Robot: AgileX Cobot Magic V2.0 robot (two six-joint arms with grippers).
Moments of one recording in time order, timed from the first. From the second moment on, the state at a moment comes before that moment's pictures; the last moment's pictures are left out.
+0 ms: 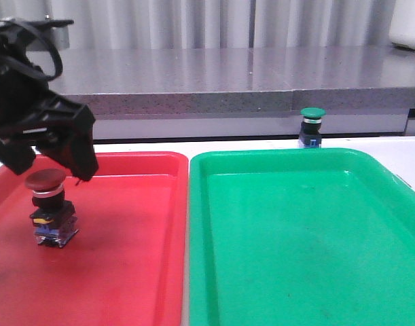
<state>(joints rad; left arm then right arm) -0.41 1.53 -0.96 -0.07 0.56 0.00 0.05 0.46 -0.50 0.08 0.42 -0.08</state>
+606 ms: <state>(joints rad) -0.18 1.15 -0.96 -0.01 0.66 0.00 0.05 0.46 -0.50 0.08 0.42 -0.08</state>
